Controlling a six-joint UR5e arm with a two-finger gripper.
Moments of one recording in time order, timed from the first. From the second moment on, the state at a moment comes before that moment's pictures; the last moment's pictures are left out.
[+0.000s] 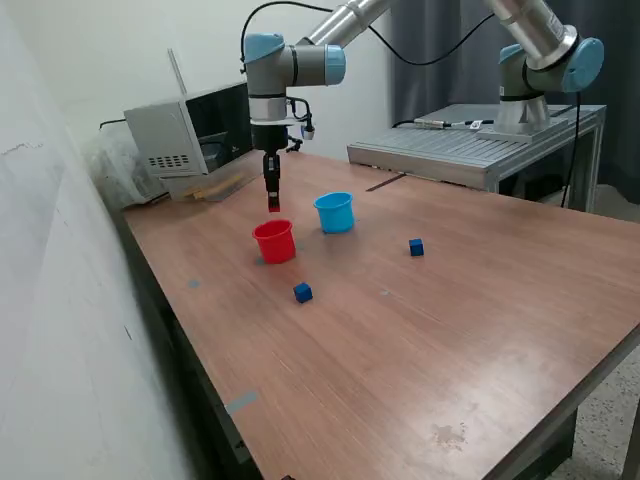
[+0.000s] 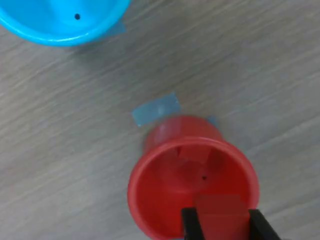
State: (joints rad) arm -0.23 -0.81 1.25 -2.21 -1.61 3.38
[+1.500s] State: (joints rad) arm -0.08 -0.78 1.13 -2.25 -1.61 3.24
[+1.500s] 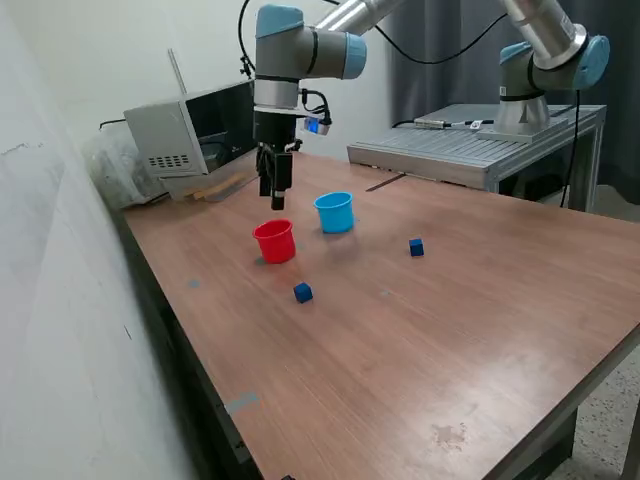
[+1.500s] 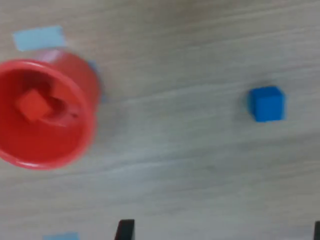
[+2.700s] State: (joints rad) arm -0.02 -0.53 1.01 -2.33 -1.59 3.24
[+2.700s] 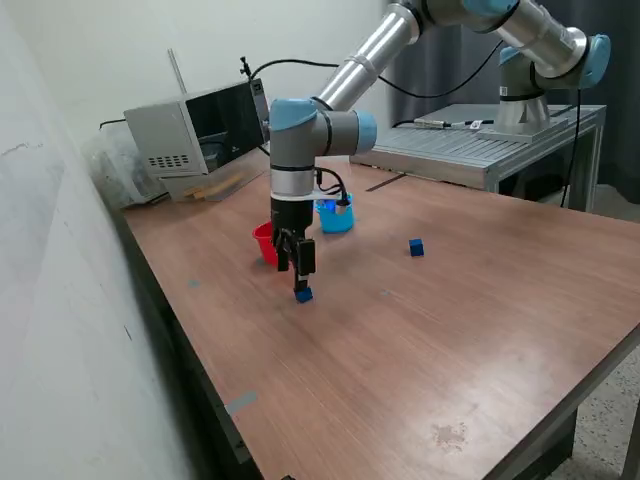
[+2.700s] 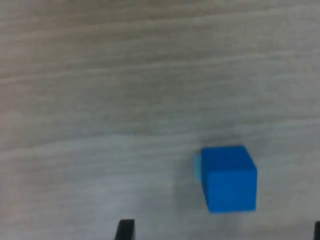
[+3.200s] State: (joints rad) arm -0.01 -0.52 1.02 -2.34 -1.59 3.24
